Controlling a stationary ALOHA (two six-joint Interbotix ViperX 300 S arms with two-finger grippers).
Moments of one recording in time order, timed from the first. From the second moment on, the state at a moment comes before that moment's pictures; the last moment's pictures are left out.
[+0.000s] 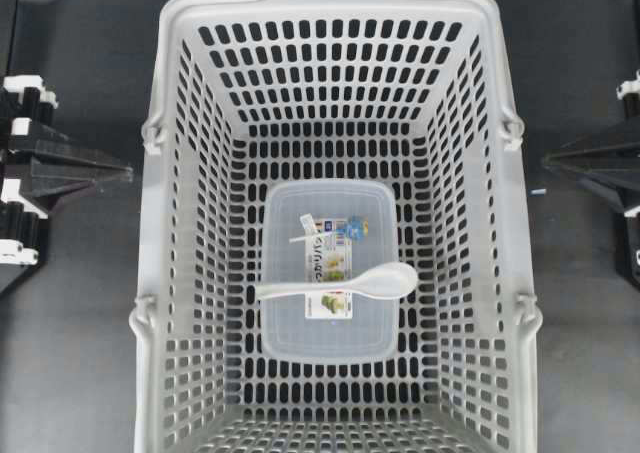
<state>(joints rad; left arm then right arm) 0.00 -0.96 1.17 0.00 -0.29 0.00 0.00 -0.97 1.18 0.00 -0.29 0.00</state>
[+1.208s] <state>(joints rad) -0.14 -0.14 0.25 0.04 0.63 -0.15 0.00 -1.04 1.18 0.01 -0.15 0.06</state>
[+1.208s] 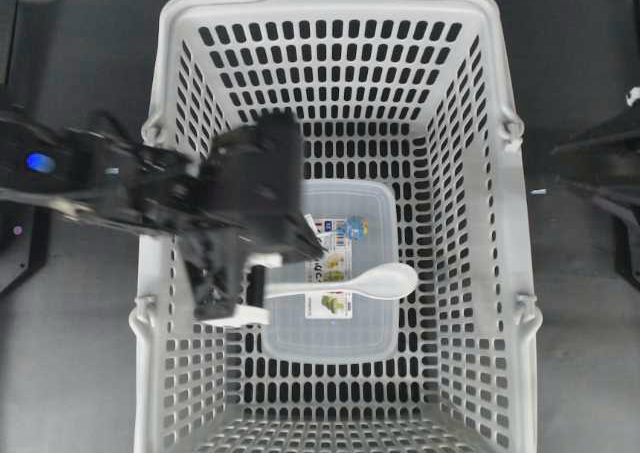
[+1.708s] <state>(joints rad) -0.15 0.13 0.07 0.04 0.80 -0.18 0.00 -1.04 1.18 0.01 -0.15 0.06</state>
